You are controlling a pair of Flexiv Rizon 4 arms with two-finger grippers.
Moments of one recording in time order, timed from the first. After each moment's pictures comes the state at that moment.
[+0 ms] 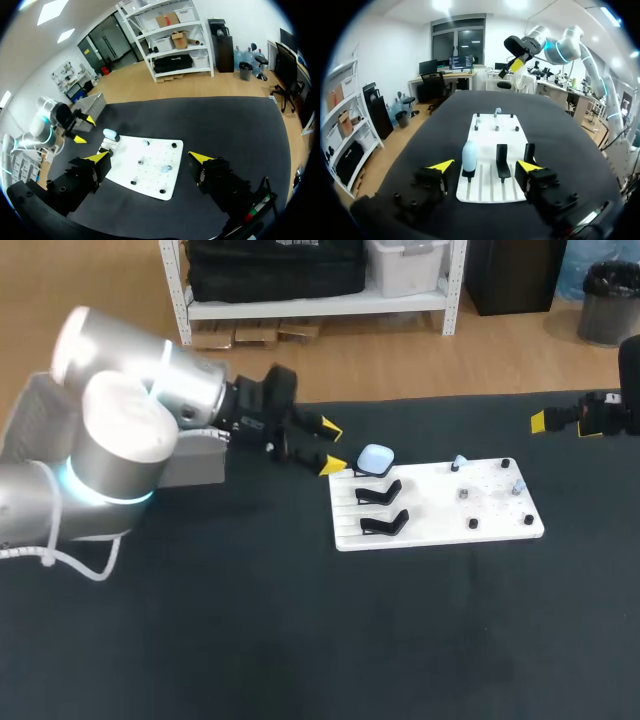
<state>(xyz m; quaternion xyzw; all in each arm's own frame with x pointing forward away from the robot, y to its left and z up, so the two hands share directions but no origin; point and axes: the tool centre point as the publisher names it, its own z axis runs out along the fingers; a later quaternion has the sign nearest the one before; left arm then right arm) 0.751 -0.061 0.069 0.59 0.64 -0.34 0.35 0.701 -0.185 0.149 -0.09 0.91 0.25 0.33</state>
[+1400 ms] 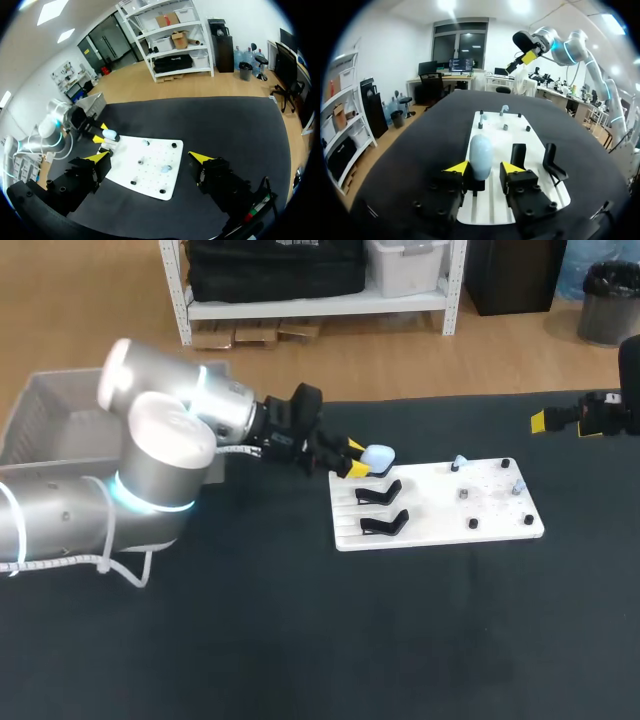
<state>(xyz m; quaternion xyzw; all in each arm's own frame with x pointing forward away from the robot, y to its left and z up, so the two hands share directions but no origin) 0.769 -0.101 0.025 0.58 0.64 -0.37 0.35 0.701 -0.185 0.149 -0.09 0.91 0.25 0.33</state>
